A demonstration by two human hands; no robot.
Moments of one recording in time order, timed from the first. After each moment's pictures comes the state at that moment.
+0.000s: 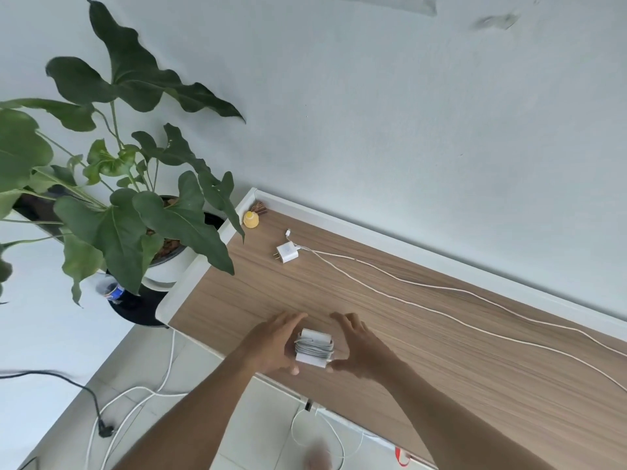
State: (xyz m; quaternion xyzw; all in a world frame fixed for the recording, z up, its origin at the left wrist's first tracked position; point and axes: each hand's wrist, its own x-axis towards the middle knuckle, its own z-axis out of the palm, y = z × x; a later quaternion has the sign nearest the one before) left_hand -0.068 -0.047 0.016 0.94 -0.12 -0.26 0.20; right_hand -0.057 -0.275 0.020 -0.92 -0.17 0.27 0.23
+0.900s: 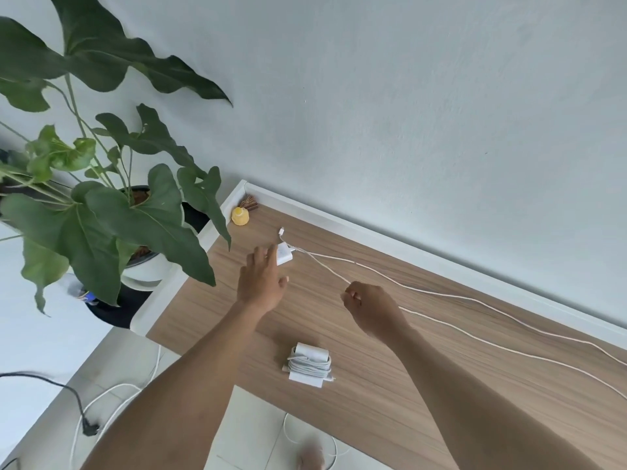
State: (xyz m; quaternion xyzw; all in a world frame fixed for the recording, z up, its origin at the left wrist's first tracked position) left_hand 0.054 -0.043 0.003 0.98 0.06 -0.07 0.17; right_hand 0.033 -0.276 0.038 -0.95 -0.05 0.17 0.25
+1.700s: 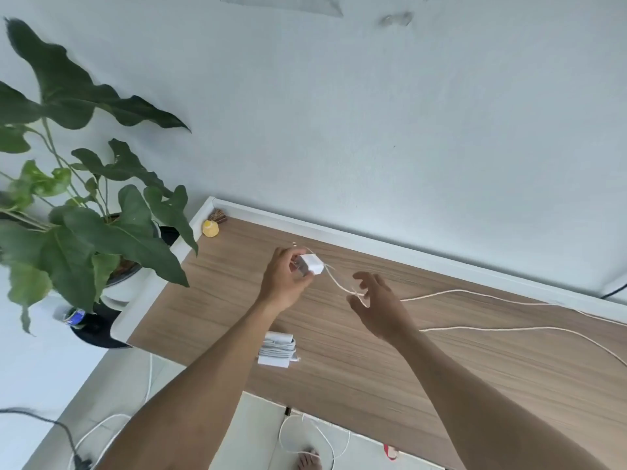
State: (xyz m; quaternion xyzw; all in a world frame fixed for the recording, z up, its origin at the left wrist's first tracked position) left_hand 0.019 -0.156 0.065 0.89 0.01 0.00 0.46; right_hand -0.029 -0.369 0.070 -0.93 -0.02 0.10 0.34
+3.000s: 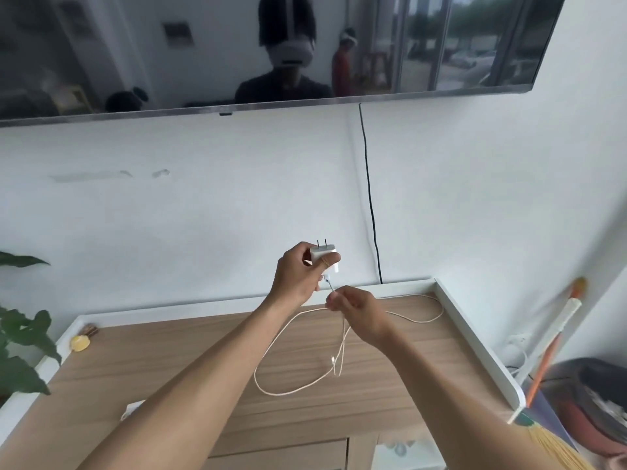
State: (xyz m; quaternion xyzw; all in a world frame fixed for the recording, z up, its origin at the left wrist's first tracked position) left_hand -0.176 -0.496 0.294 0.76 -0.19 -0.04 0.62; right_hand -0.246 -0.620 0.224 -0.80 0.08 -0.11 0.58
